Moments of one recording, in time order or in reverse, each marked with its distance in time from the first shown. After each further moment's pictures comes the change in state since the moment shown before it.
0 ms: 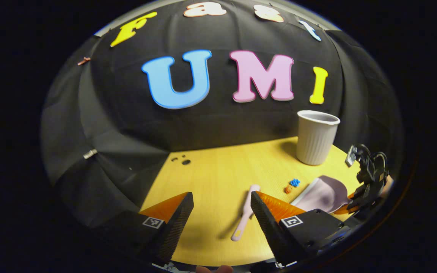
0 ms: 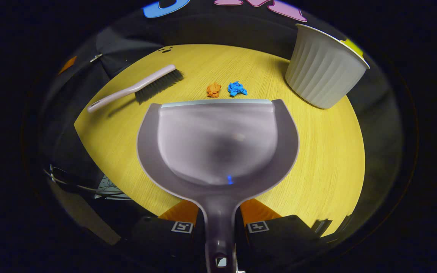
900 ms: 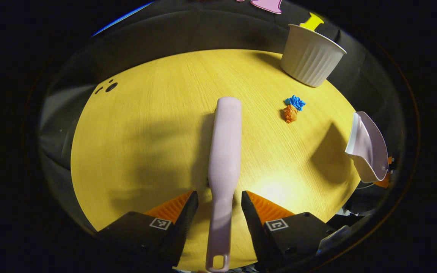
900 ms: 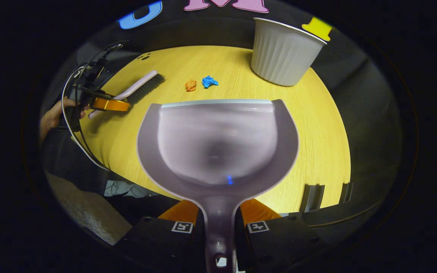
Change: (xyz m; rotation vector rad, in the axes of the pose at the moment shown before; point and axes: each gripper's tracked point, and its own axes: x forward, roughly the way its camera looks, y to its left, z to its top) left arm 0.161 -0.062 -0.156 0.094 0.628 -0.273; right arm -0.052 -0.019 -0.038 0.164 0.048 -0.092
